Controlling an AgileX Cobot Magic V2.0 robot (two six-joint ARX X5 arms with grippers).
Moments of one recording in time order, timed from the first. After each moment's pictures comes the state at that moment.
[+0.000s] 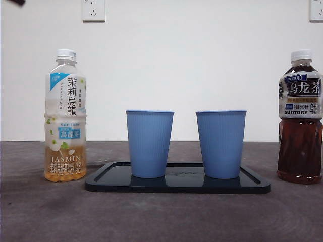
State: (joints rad) left arm -0.27 0.58 0.68 -0.66 0.40 -0.11; right arm 0.26 0.40 0.75 -0.86 -0.34 0.25
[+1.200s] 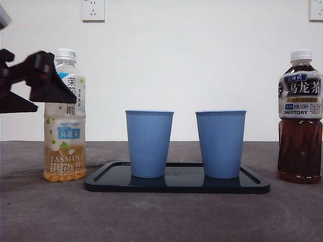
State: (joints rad) left arm -0.27 1.19 0.33 0.64 0.17 -0.06; right arm 0.26 0.40 0.76 -0.89 -0.37 0.15
